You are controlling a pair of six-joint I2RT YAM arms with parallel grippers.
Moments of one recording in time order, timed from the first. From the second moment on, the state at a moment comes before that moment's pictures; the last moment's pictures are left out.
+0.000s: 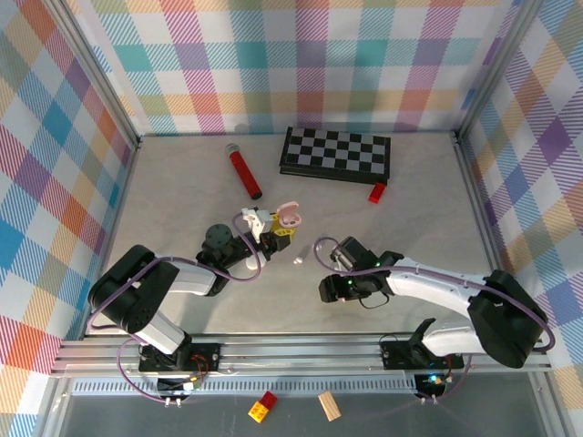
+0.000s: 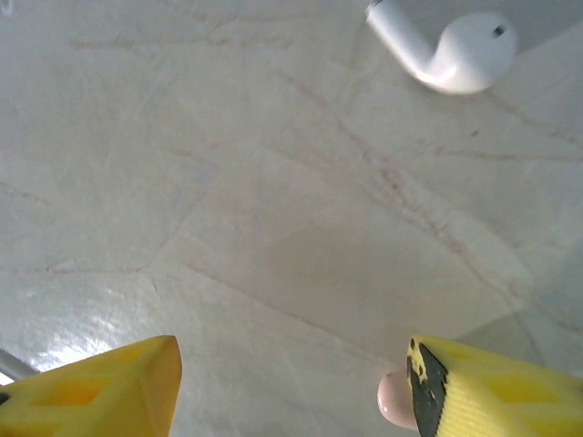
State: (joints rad) left arm -0.55 1.56 0.41 1.20 0.51 -0.08; right arm 0.83 1.29 0.61 -0.51 -0.19 0.61
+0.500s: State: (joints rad) left arm -0.54 1.56 0.40 1.20 0.51 -0.08; right arm 0.80 1.32 0.64 -0.61 -0.07 0.63
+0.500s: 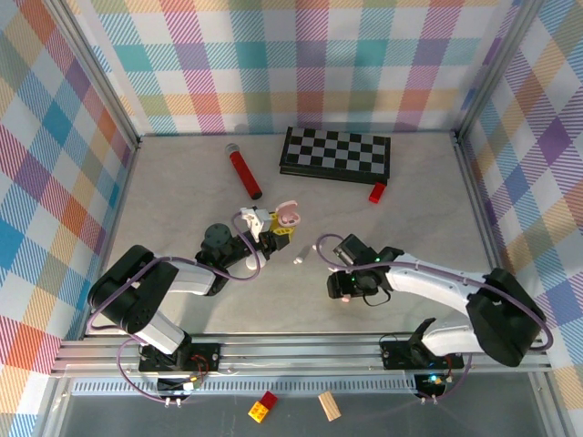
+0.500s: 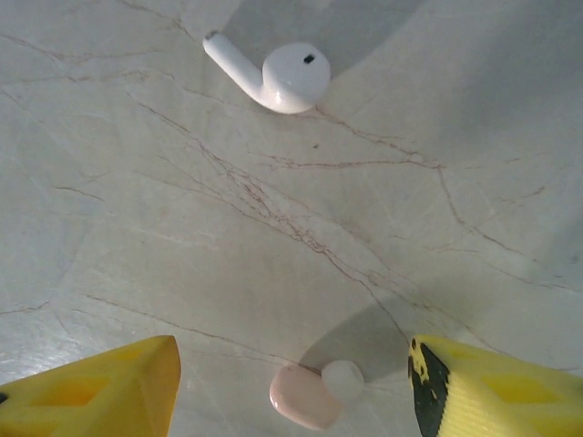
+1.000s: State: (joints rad) left arm -0.53 1.55 0.40 1.20 0.51 -0.08; right arm 0.81 1.29 0.64 -0.60 -0.17 0.62
